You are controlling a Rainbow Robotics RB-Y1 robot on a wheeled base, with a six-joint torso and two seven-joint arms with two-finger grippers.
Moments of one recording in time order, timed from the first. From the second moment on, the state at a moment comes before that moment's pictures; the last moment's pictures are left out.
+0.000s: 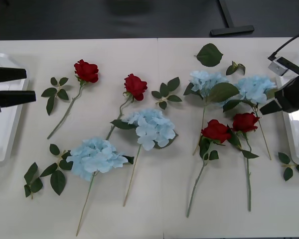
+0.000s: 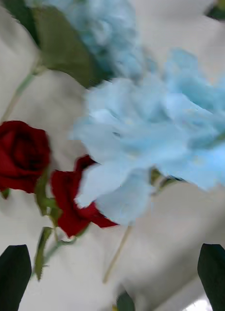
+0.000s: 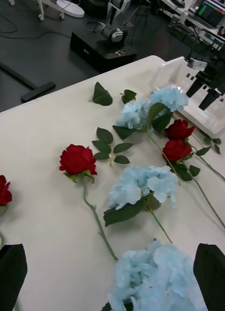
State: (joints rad) right arm -0.65 -1.10 0.41 -1.32 -1.42 1.28 2.07; left arm -0.05 1.24 0.03 -1.73 2.29 0.94 -2.64
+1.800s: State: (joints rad) right arm -0.65 -0.81 0.47 -1.19 -0.82 1.26 1.84; left arm -0.95 0.64 -0.53 -0.52 1.70 0.79 -2.63
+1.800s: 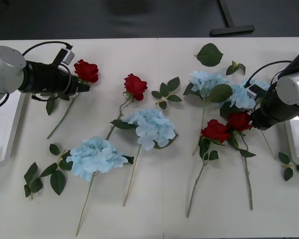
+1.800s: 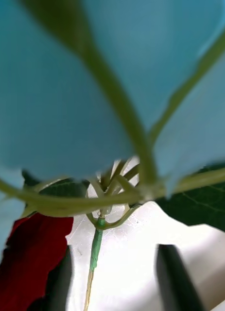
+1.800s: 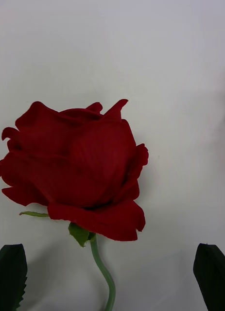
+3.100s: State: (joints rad) right arm -0.65 -0.79 0.47 -1.16 -0.82 1.24 1.81; left arm -1.00 0.62 -0.69 -0.51 1.41 0.79 -2.30
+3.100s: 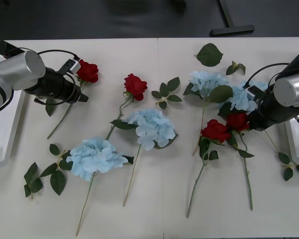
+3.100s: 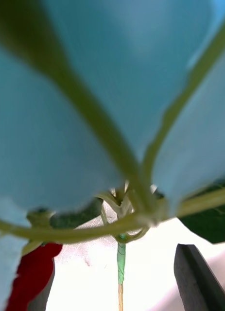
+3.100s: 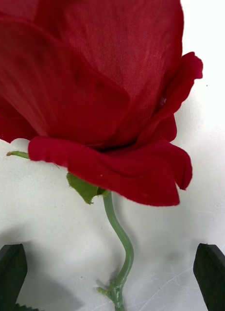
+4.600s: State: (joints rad) right arm -0.78 -0.78 0.27 -1.15 -1.64 1.38 2.12; left arm -1.02 0.63 -0.74 -0.58 1.39 0.78 -2.30
